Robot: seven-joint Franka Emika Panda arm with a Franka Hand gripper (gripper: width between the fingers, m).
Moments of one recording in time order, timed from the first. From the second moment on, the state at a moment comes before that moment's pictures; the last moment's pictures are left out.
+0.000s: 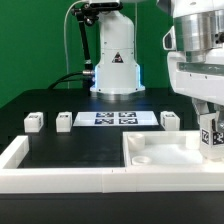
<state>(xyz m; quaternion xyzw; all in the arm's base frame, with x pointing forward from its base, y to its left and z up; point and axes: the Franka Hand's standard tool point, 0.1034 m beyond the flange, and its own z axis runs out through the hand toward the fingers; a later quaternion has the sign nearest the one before) 0.622 0.115 0.080 -0.77 0.63 0.01 0.07</state>
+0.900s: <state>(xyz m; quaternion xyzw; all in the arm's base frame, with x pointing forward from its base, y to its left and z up) 0.622 0.123 0.081 -0.92 0.39 -0.01 0.08</state>
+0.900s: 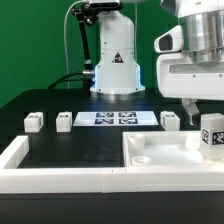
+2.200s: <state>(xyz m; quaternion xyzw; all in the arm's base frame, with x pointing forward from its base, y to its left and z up) 0.624 0.119 0.080 -1.00 0.01 -0.04 0.06</state>
